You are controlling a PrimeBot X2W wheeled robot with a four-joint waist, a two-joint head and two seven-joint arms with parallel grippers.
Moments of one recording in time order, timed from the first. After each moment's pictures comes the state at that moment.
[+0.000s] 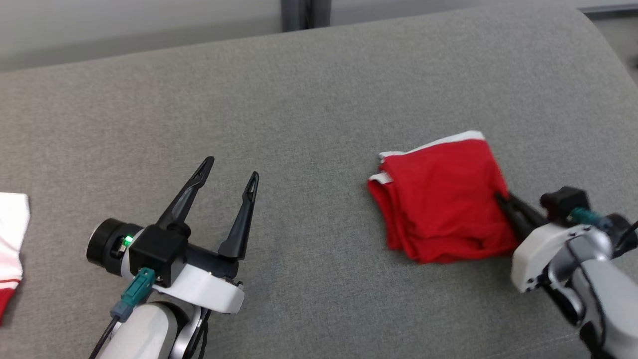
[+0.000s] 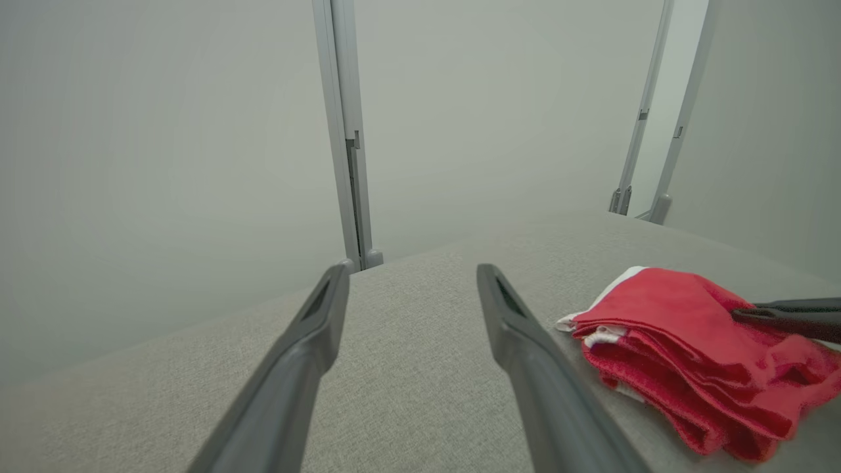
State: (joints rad) left arm -0.21 0.24 -0.36 -0.03 -0.24 0.06 -0.16; right arm -0.48 -0.31 0.47 0.66 0.39 0.13 -0.12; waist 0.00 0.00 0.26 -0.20
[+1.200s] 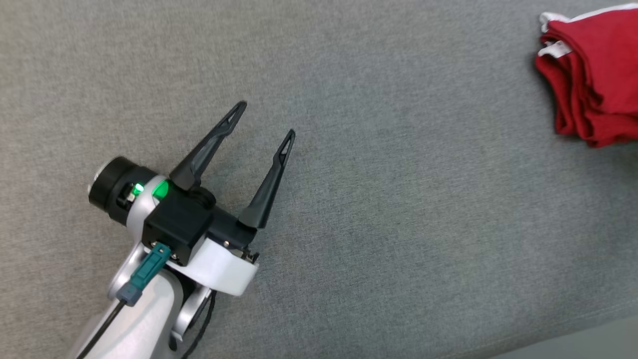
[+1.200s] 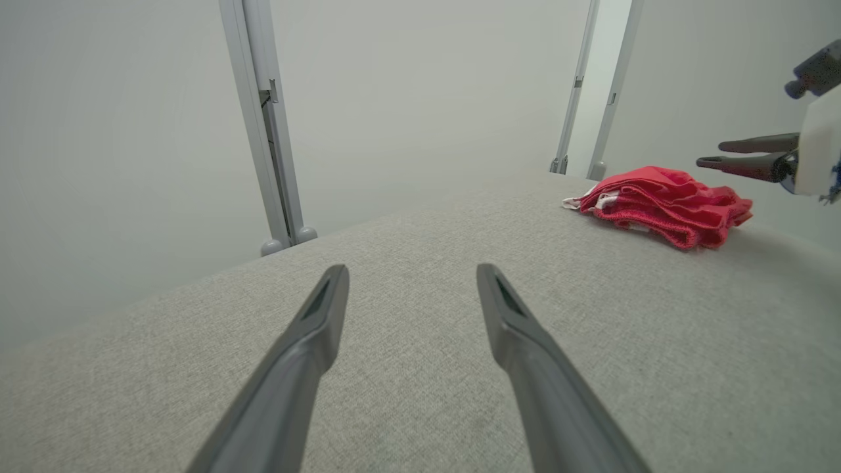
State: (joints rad) left arm -0.39 0.29 -0.44 -0.17 -0.18 0.00 -0.08; right arm -0.79 -0.51 0.09 0.91 0.30 0.13 -0.26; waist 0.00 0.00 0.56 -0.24
